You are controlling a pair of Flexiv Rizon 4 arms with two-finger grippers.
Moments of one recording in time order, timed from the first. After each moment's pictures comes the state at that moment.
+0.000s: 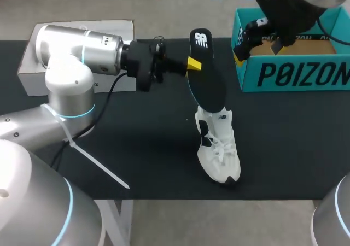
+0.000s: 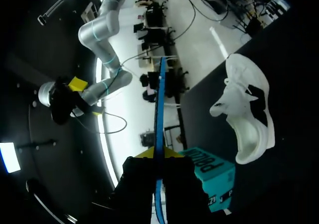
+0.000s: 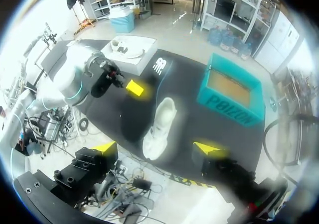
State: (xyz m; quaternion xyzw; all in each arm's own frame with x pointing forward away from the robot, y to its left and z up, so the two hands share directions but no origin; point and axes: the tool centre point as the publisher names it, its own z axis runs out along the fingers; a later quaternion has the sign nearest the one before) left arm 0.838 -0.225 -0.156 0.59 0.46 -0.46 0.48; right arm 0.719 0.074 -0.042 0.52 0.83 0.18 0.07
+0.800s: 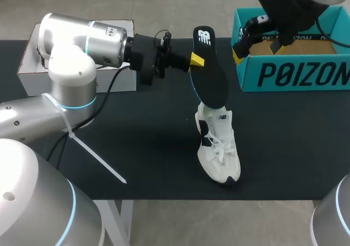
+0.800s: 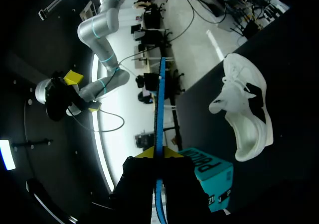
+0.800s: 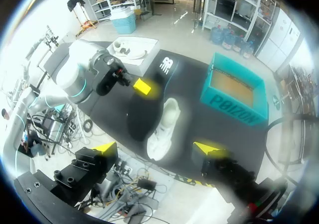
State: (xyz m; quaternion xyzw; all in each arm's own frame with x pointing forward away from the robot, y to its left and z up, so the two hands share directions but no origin) left arm 0.848 -0.232 -0.153 0.60 0.47 -0.45 0.46; right arm 0.720 0.077 -0.039 0.53 0.83 0.19 0.05
